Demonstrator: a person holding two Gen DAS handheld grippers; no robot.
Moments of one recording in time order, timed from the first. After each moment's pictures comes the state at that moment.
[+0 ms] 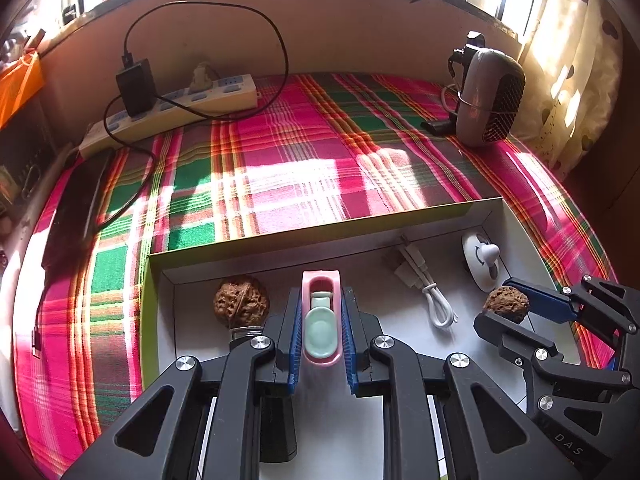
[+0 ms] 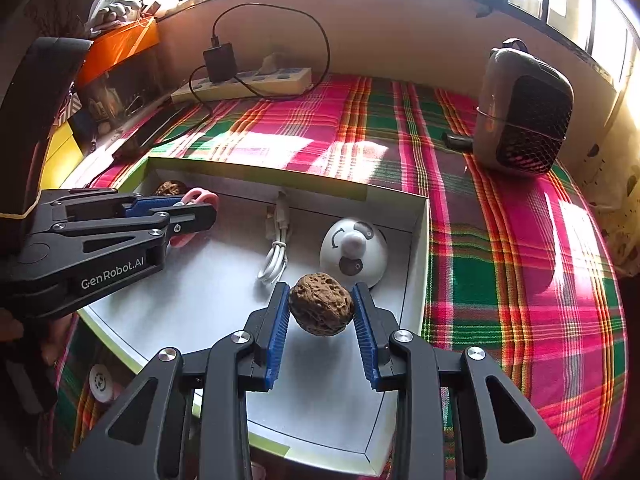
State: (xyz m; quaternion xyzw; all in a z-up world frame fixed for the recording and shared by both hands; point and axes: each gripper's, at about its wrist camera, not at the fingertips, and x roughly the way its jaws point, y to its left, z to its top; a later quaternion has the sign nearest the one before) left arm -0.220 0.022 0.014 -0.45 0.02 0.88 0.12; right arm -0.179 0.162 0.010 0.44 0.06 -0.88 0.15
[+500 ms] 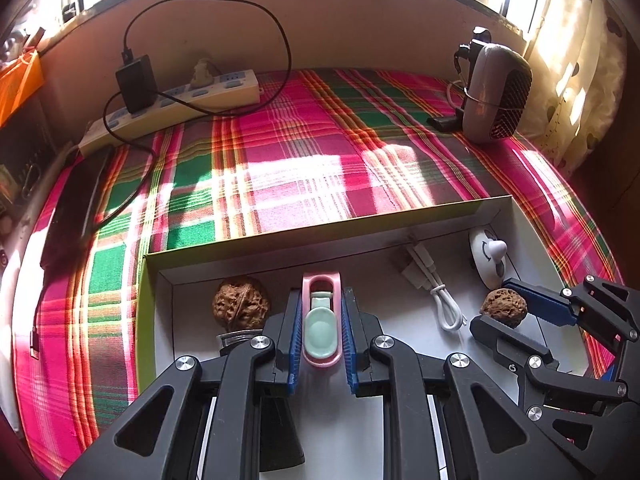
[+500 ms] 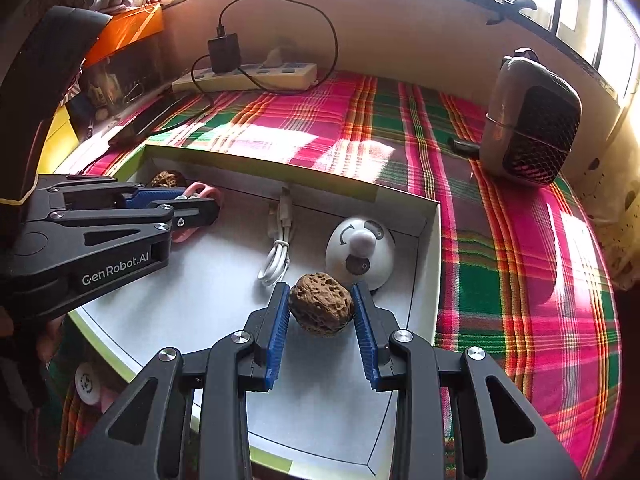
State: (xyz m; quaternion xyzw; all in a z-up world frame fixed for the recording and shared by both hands) left arm -0.224 0.021 0.010 -0.46 0.03 0.88 0.11; right arm -0.181 0.154 0.004 0.43 0.09 -0.88 0.15
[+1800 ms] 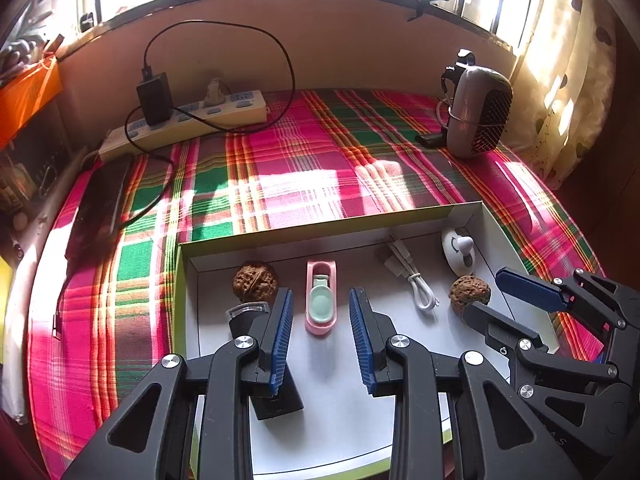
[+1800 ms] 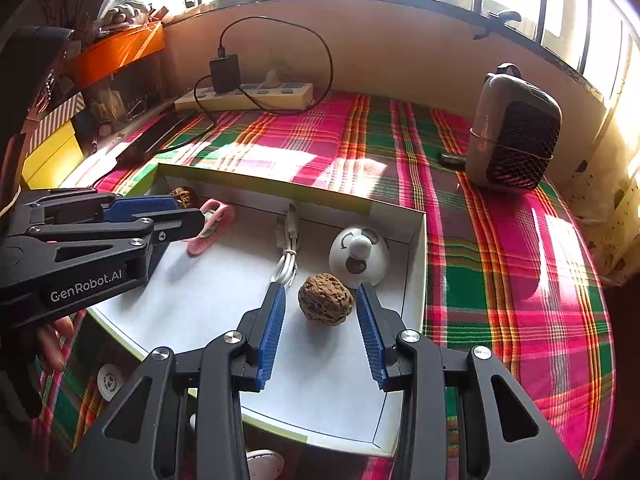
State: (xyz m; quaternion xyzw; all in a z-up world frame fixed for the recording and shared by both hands) left arm -0.193 0.012 0.037 -0.43 0.02 0.89 0.11; right arm -0.163 0.154 0.022 0.41 0.07 -0.90 0.14
